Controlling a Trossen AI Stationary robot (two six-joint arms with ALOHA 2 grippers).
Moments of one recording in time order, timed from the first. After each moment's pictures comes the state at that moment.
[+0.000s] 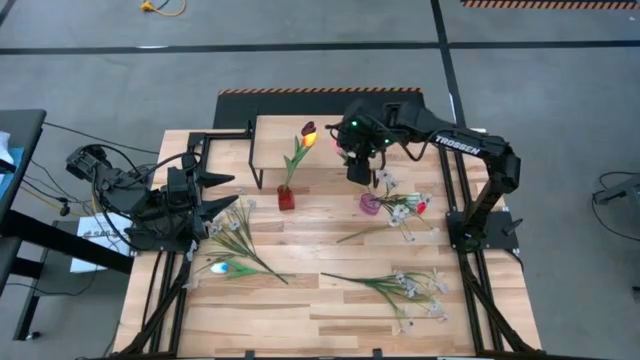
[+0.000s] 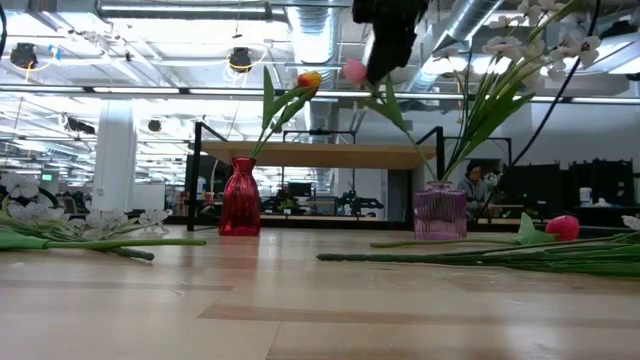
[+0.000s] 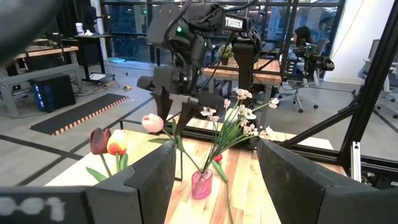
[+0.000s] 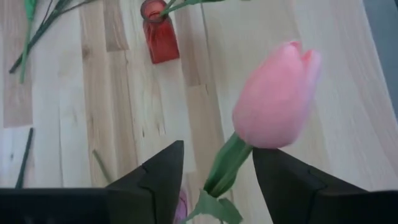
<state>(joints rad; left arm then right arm) -0.59 0.69 0.97 -0.32 -0.87 -0.12 -0.32 1.72 1.82 -1.14 -0.05 -0.24</state>
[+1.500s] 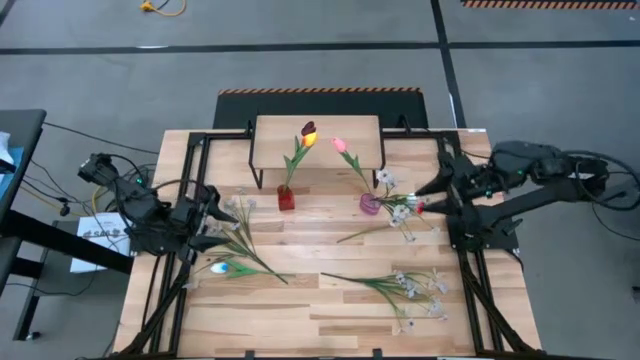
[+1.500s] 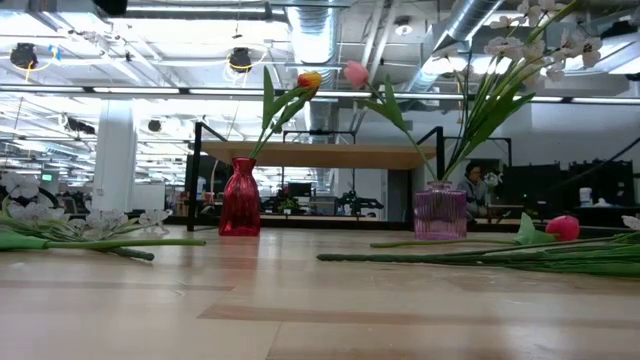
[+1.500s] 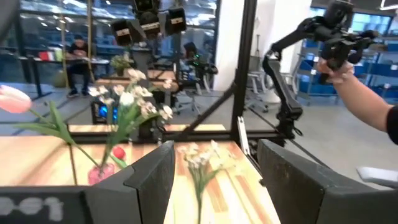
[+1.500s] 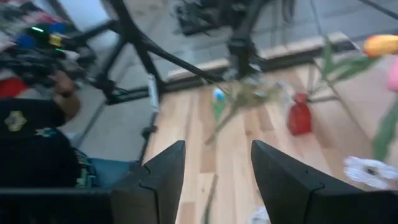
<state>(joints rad) -0.60 0.39 0.45 0.02 -0.41 -0.05 0.18 0.76 1.20 -0.78 -0.05 0.26</state>
